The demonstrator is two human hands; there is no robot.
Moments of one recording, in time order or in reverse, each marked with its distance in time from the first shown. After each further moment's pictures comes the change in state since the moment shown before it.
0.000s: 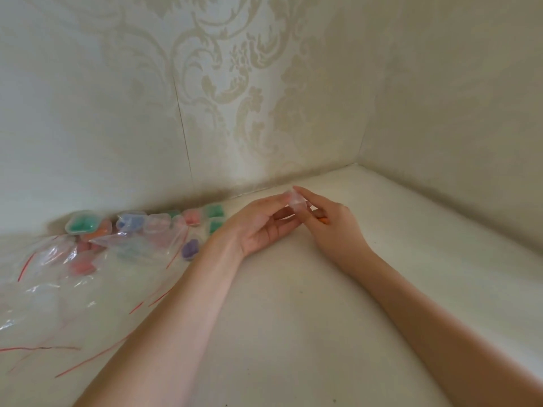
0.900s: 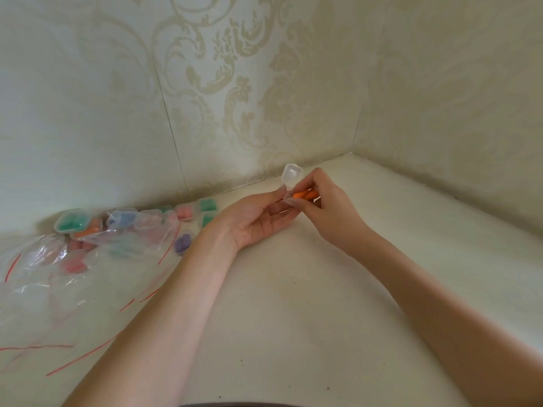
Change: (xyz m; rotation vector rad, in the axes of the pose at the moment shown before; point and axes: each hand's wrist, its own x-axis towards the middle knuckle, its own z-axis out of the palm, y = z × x) left_hand 0.003 0.000 -0.002 -0.091 0.026 -0.107; right_hand 0.004 -0.005 -0.007 0.179 -0.014 -0.074
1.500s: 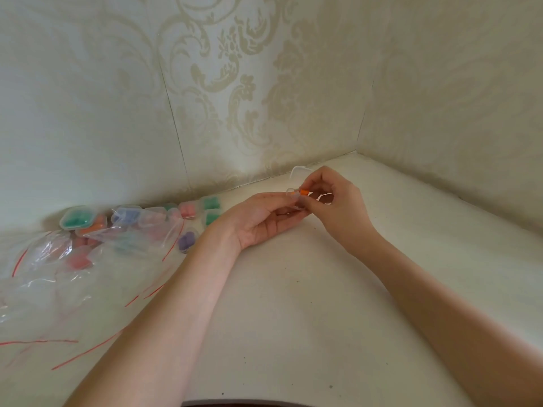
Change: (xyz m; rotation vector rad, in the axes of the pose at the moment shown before) left_hand 0.000 -0.003 0.003 0.122 -0.035 0.024; right_hand -0.001 0.001 -0.002 0.079 0.143 -0.007
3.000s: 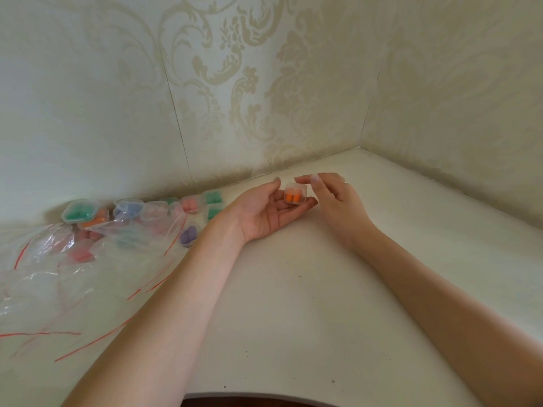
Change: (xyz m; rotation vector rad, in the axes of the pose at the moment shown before) left_hand 0.000 0.004 0.003 -0.184 0.111 -0.081; right_hand 0.003 0.012 0.003 -0.098 -0.049 0.064
